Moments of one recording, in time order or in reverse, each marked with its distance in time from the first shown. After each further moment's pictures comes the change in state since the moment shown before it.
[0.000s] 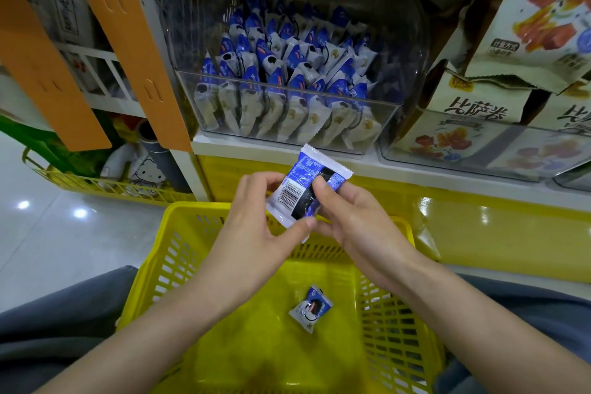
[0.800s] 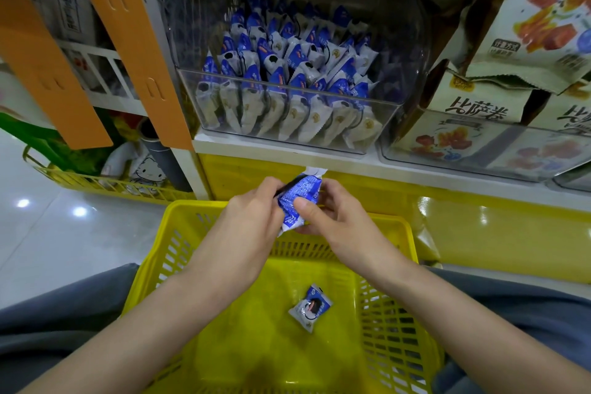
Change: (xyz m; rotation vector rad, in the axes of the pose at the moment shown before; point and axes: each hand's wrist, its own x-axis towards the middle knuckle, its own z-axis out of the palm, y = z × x) left_hand 0.005 -0.008 -0.010 0.366 -0.085 0.110; right_hand 0.007 0.016 0.002 -0.306 0.046 -0.085
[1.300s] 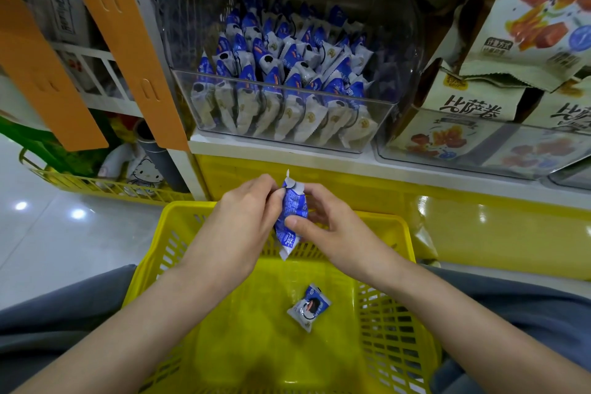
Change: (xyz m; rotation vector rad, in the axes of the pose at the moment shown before) left_hand 0.005 0.001 -0.002 0.042 0.025 0.024; right_hand -0.003 0.001 -0.003 -0.236 -0.094 -0.047
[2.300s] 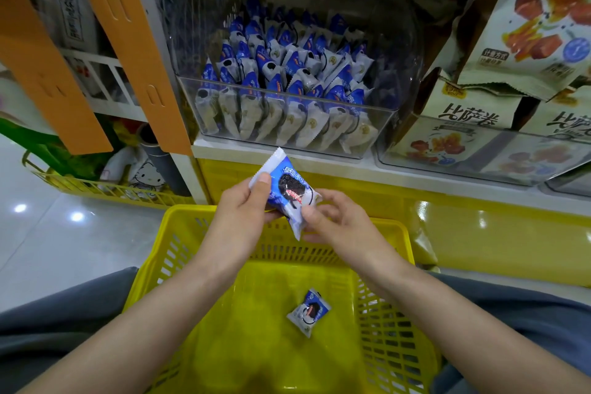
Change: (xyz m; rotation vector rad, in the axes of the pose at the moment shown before) left_hand 0.012 0.010 0.007 -0.890 0.076 -0.450; right_hand 0.003 0.007 -0.001 0.250 0.179 0.196
